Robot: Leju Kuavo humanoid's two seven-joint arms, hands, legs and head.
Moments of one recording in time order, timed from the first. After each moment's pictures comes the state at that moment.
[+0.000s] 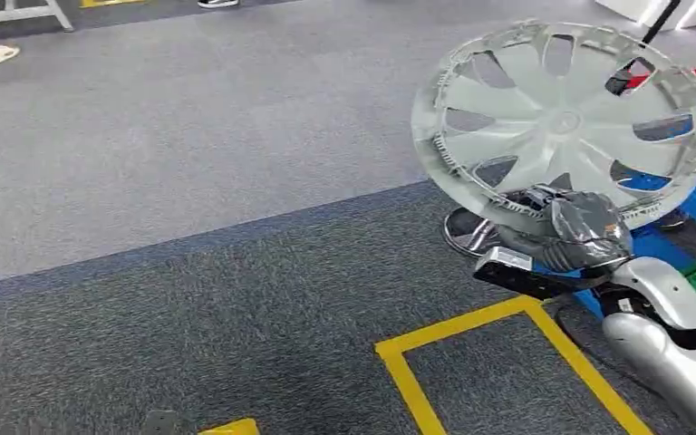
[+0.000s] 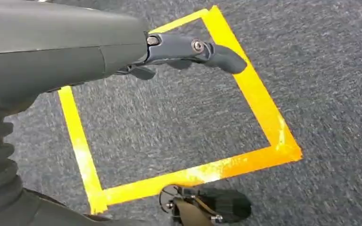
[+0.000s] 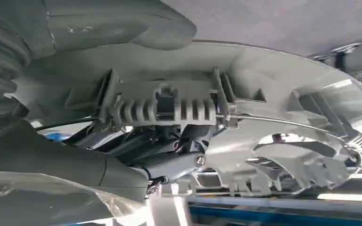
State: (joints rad) left arm -0.09 -0.18 0.73 -0.22 -0.82 0.42 -0.38; right arm -0.29 -0.52 0.44 -1.76 0.93 -0.17 -0.19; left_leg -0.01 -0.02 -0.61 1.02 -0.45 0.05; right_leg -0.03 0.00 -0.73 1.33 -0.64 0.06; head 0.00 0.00
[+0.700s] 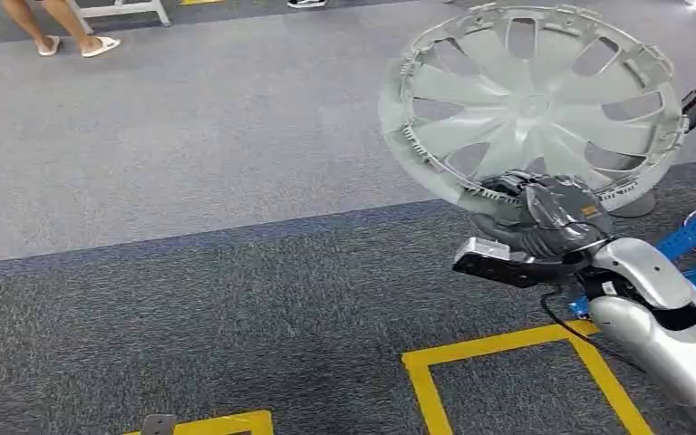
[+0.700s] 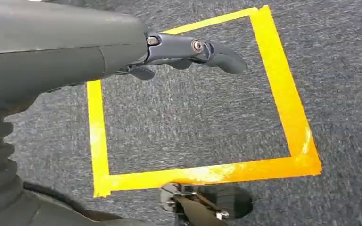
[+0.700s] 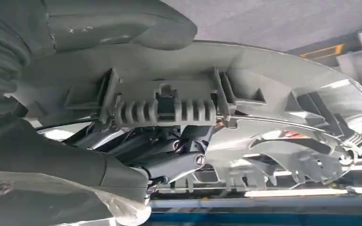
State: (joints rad) left arm -0.09 -0.18 0.73 -0.22 -0.83 0.42 -0.37; right arm -0.38 -0.52 0.50 -1.77 0.93 -0.13 -0.19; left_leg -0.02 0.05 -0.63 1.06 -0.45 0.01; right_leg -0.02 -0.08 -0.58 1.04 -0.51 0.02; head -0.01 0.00
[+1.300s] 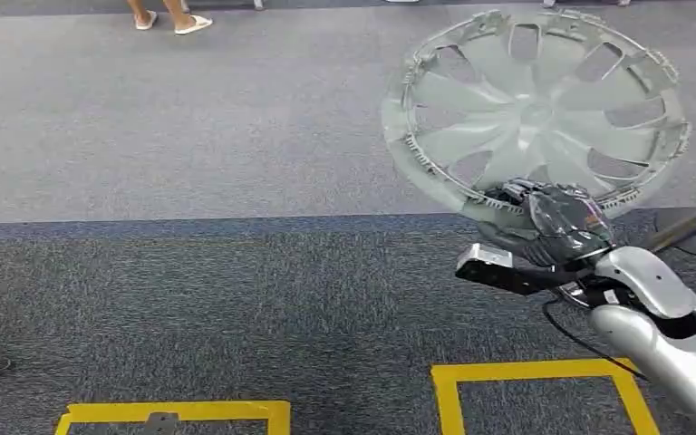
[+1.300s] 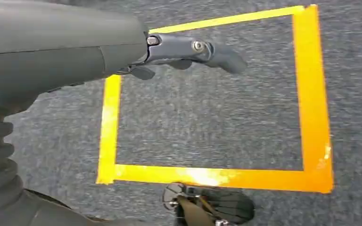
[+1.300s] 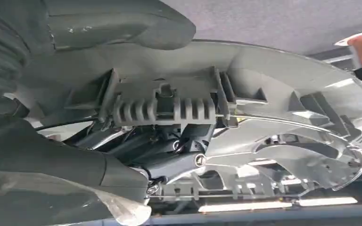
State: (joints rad) left arm -0.09 -0.18 0.73 -0.22 -0.83 0.40 -0.37; right arm -0.35 -0.52 0.51 -1.77 0.92 -0.15 -0.17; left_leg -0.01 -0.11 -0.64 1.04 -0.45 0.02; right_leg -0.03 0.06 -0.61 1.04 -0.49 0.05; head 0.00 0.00
